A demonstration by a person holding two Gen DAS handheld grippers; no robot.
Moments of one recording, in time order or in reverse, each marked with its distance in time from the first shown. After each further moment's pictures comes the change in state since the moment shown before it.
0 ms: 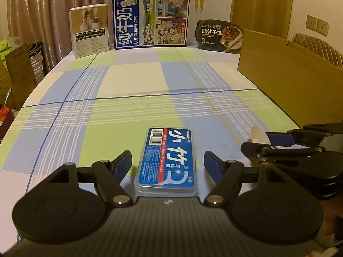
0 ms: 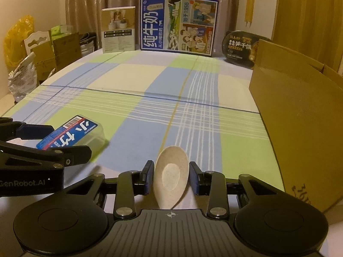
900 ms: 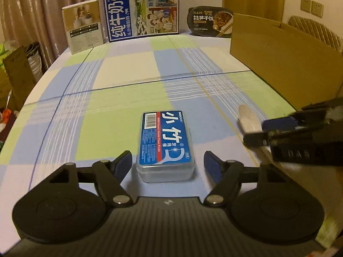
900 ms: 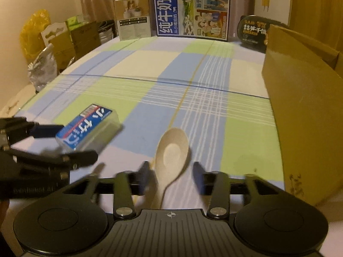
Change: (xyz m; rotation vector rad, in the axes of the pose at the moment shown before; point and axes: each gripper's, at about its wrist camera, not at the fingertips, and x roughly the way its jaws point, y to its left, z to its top) left arm -0.014 -0.017 -0.007 0.051 0.065 0.016; right arm -0.020 -0.020 0.000 -0.005 0.103 0.135
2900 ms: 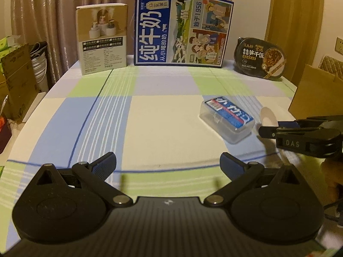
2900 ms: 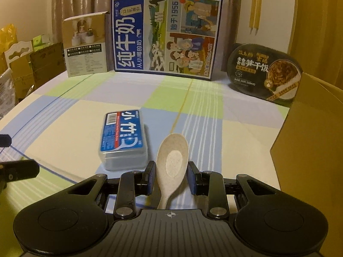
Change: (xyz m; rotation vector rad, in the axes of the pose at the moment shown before) left arm 0.119 0.109 0.111 -0.109 -0.095 -0.002; right arm 0.152 -0.049 0.138 0.002 -0.133 -0.148
